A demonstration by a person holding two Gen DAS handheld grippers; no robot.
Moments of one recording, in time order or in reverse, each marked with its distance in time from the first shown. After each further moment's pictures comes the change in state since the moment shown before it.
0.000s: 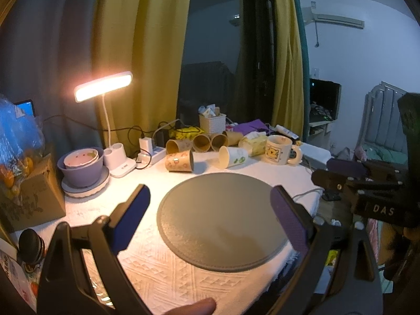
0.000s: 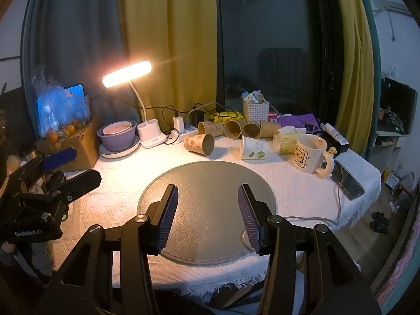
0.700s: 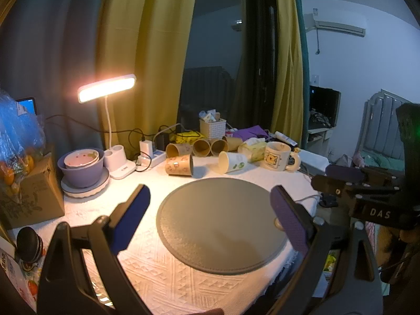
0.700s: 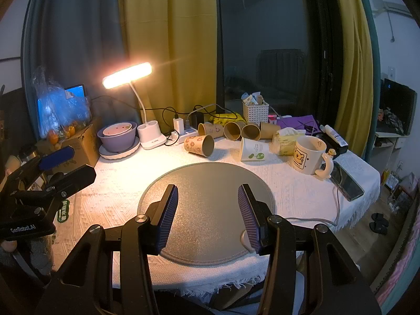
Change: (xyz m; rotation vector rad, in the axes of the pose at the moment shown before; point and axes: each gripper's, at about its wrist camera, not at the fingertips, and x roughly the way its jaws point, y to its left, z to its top) left arm -0.006 0.006 0.002 -0.031 -0.024 -0.009; right arm -0.001 0.001 0.001 -0.001 -0.005 -0.001
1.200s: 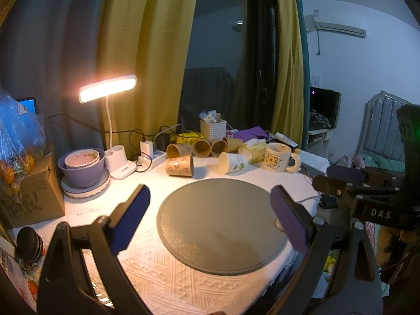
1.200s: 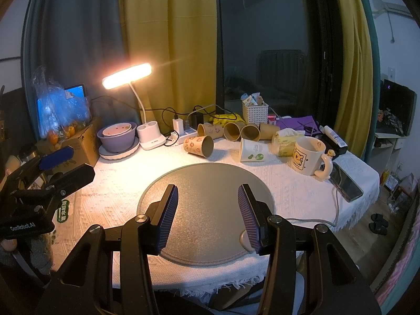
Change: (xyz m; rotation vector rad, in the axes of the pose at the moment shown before) left arm 0.000 0.001 0.000 0.000 -0.002 -0.001; right arm 0.001 0.000 0.000 0.000 -0.001 -0.001
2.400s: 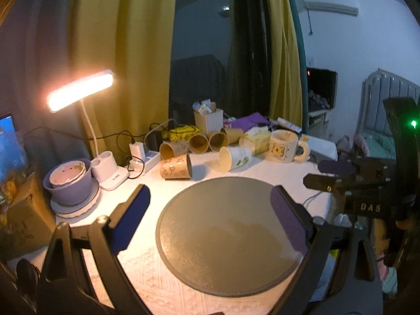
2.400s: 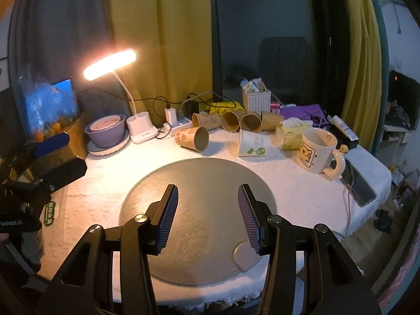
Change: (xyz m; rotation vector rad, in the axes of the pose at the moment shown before) left arm 0.076 0.000 0.020 0.097 0.083 -0.020; right arm 0.067 -0.038 0.014 0.014 0.072 0.023
